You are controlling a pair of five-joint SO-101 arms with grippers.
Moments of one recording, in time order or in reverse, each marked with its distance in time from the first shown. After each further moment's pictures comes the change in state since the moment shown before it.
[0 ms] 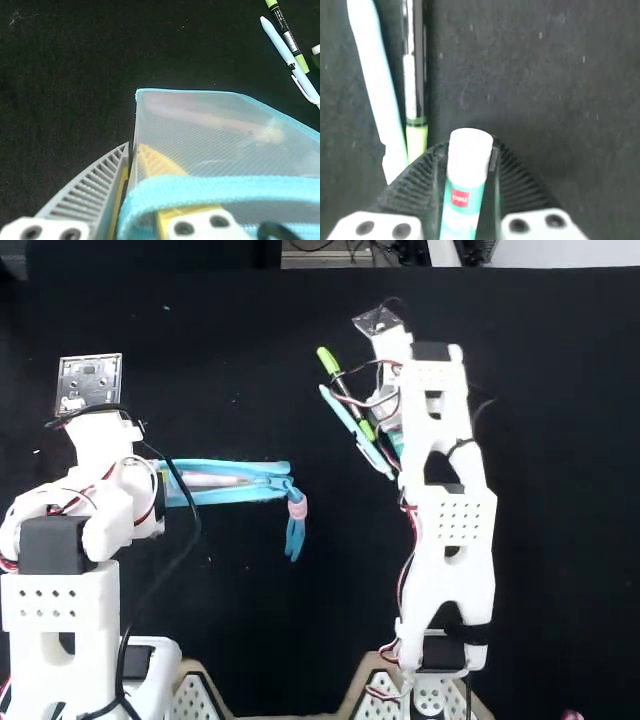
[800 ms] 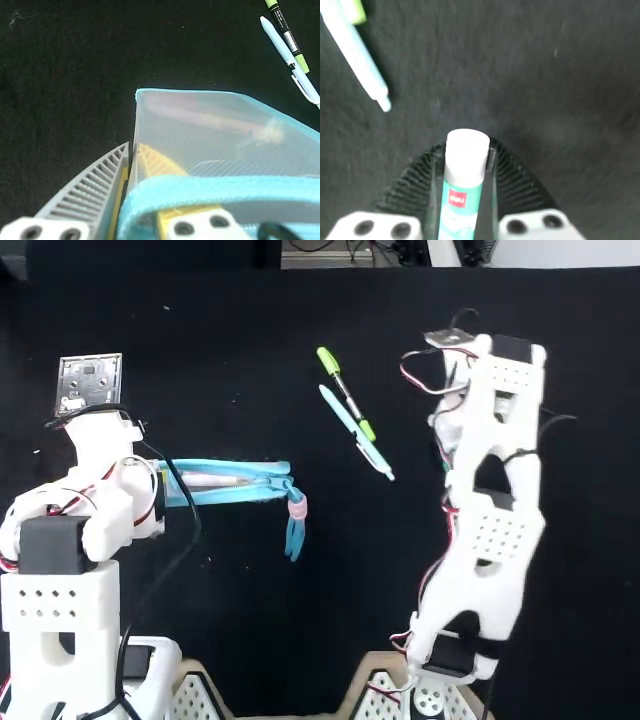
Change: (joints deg) left arm 0.0 0.0 0.0 0.0 0.0; right arm 13.3 -10.0 8.5 18.7 2.2
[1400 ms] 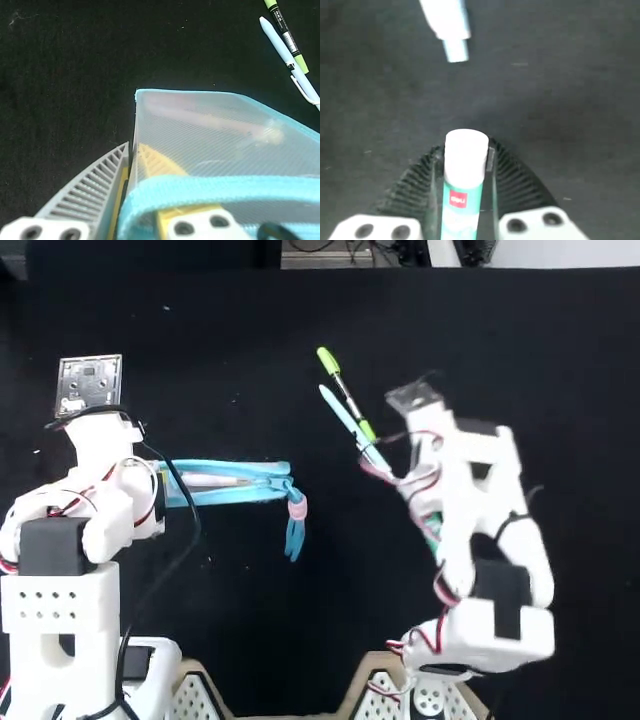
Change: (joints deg) left arm 0.0 0.0 0.6 -0.6 0.1; right arm -8.3 -40.4 67.1 -35.0 2.7
